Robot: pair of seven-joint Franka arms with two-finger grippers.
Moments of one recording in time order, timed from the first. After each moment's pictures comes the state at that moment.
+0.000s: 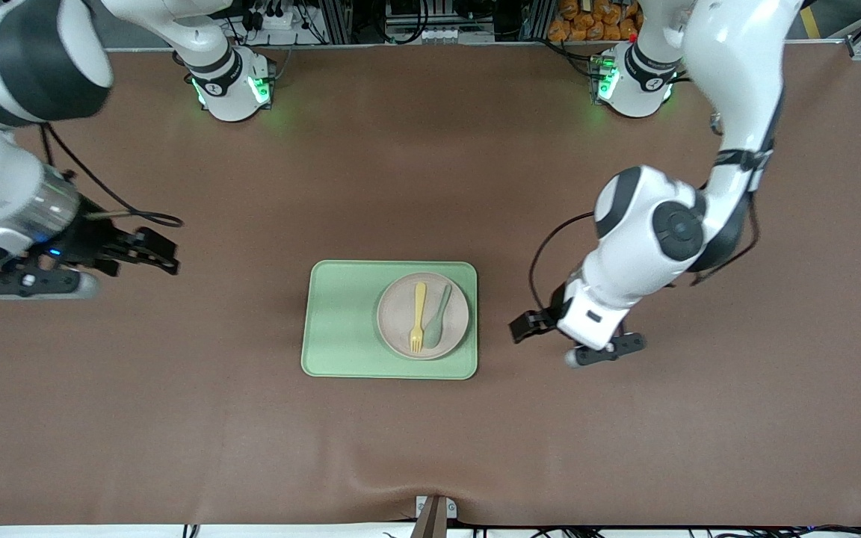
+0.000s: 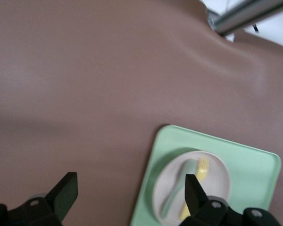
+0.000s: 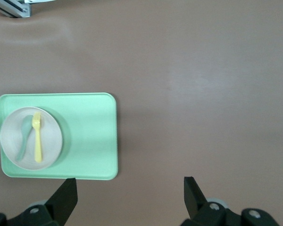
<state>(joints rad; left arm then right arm) -0.22 0.48 -0.22 -1.50 -0.08 2.21 -0.63 0.20 0.24 0.01 -1.45 0.08 1.76 0.24</state>
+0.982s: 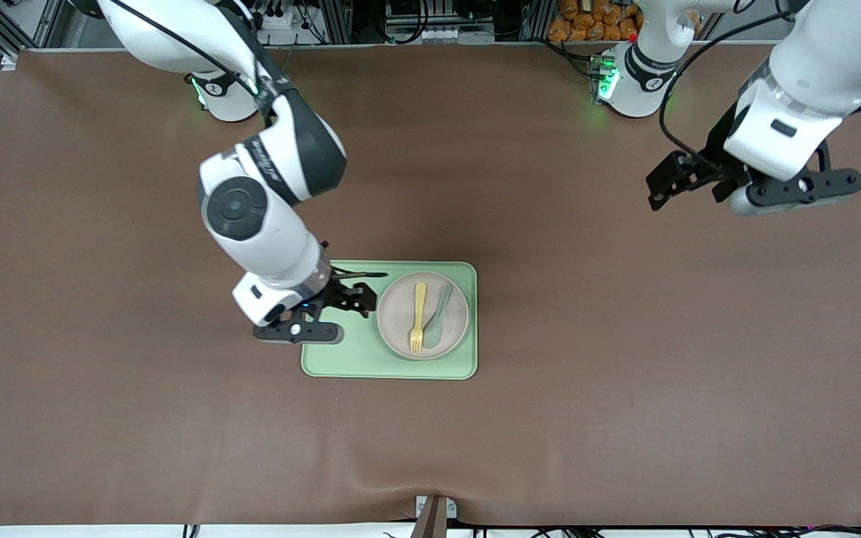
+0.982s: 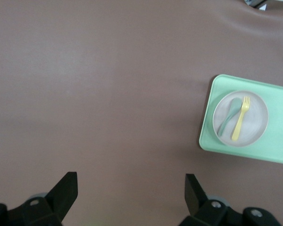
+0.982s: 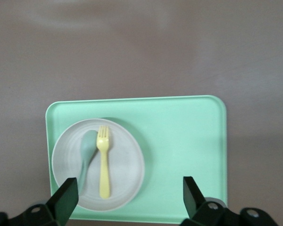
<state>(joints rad) -0.09 0.03 -0.23 -1.48 -0.04 1.58 -0.46 0.52 0.62 0.00 -1.29 0.07 2.03 0.56</state>
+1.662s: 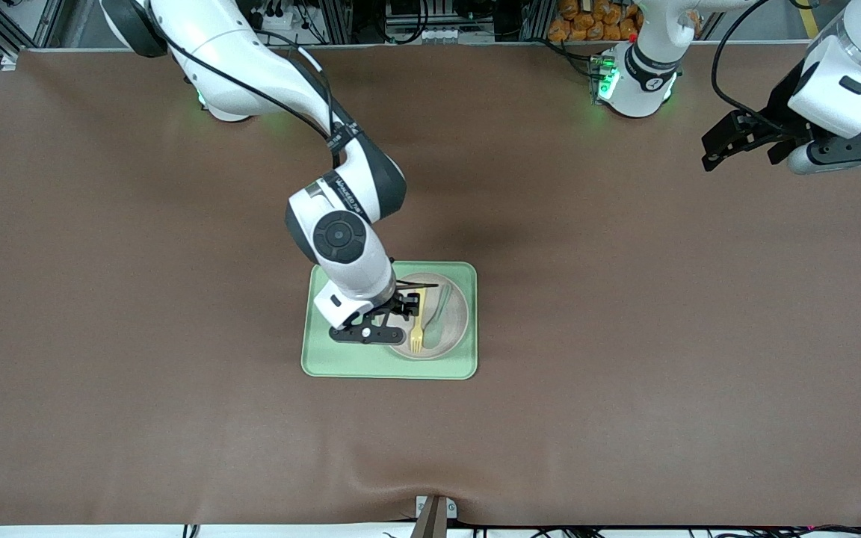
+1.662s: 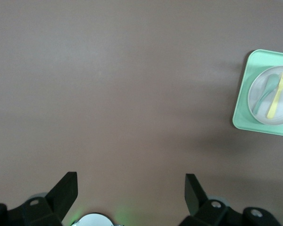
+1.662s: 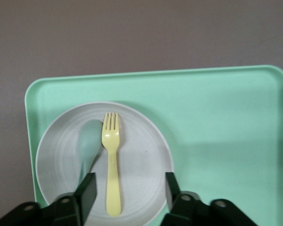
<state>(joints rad) -0.07 -0.11 -0.12 -1.64 -0.04 1.51 -0.33 0.61 0.78 0.00 -1.27 0.03 2.13 0.66</state>
